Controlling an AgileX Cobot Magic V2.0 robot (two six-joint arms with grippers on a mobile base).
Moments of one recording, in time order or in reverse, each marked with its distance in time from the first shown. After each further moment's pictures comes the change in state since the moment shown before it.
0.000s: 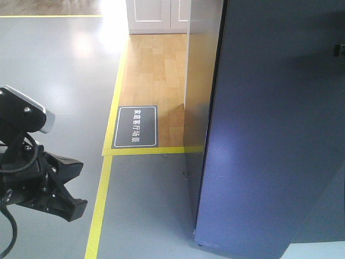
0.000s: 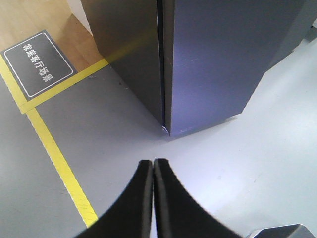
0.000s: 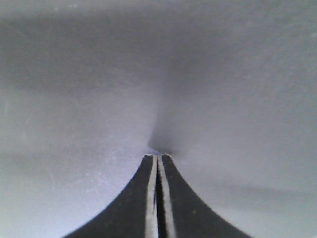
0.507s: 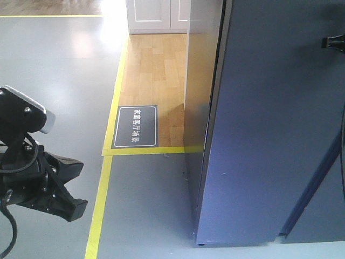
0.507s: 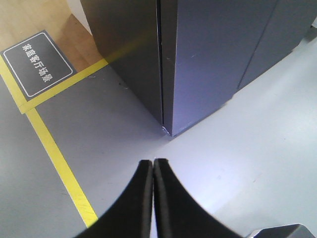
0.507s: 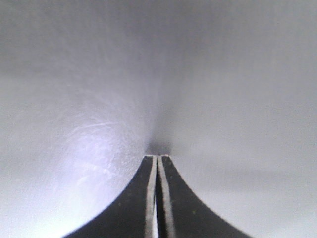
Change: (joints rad) left arm 0.000 0.000 0.000 0.000 0.000 -0.001; right arm -0.004 0.266 -0.292 0.022 0.056 -0.006
